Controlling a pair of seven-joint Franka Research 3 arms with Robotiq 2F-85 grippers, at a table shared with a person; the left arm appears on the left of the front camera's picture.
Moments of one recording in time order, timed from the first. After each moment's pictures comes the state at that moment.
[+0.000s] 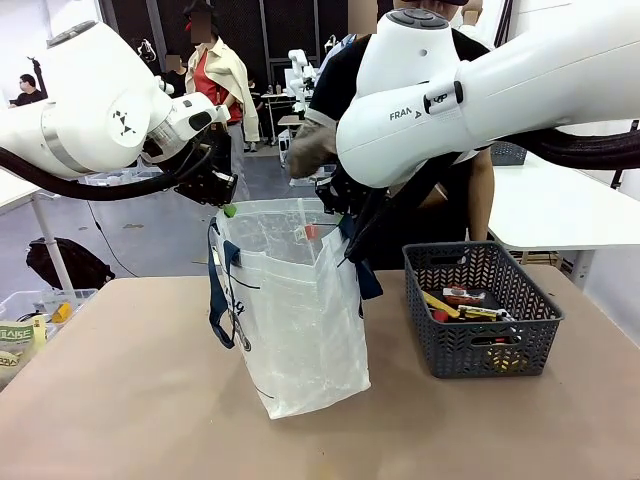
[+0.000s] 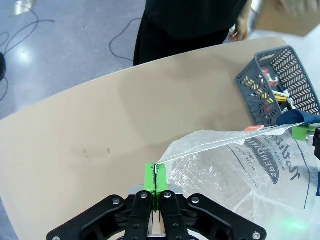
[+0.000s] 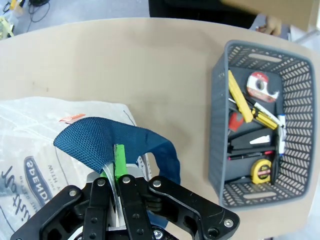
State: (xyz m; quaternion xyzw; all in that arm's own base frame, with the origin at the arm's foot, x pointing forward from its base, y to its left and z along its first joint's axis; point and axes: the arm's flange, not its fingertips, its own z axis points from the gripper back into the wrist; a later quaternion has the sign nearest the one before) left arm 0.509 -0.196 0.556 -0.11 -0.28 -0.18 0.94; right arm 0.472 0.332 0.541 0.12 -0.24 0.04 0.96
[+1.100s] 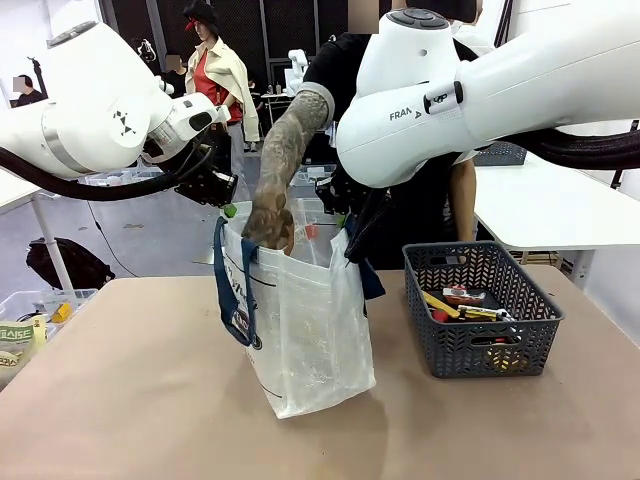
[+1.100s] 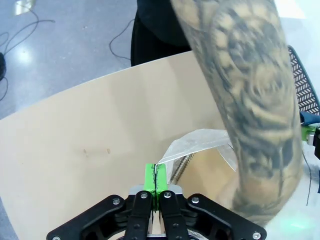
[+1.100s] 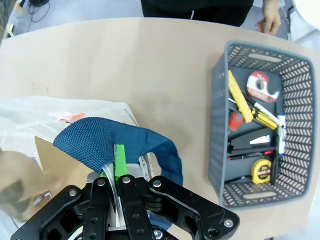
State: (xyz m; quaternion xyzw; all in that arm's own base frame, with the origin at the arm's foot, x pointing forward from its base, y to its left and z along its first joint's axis) left arm 0.509 -0.197 0.555 -0.11 -0.28 -0.18 0.94; right arm 0.472 0.332 0.541 0.12 -0.24 0.04 0.96
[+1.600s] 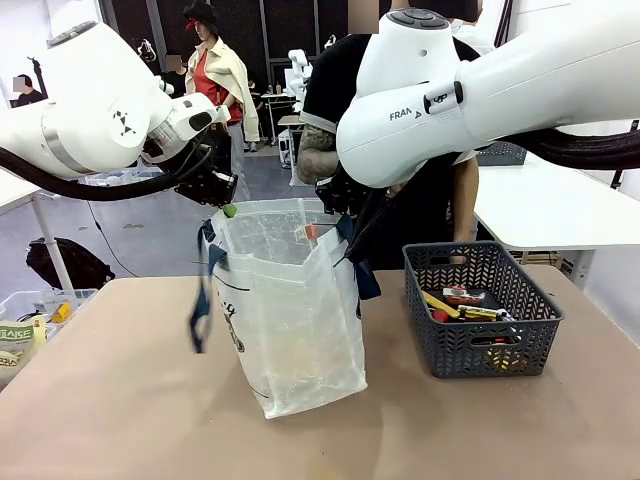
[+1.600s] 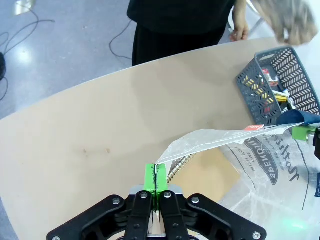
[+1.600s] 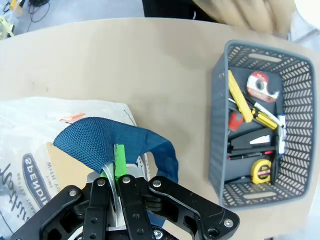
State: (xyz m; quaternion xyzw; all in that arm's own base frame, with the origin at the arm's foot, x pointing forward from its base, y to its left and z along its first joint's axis) left arm 0.509 -0.197 0.555 -0.11 -0.28 -0.18 0.94; right arm 0.472 0.332 0.541 0.12 -0.24 0.04 0.96
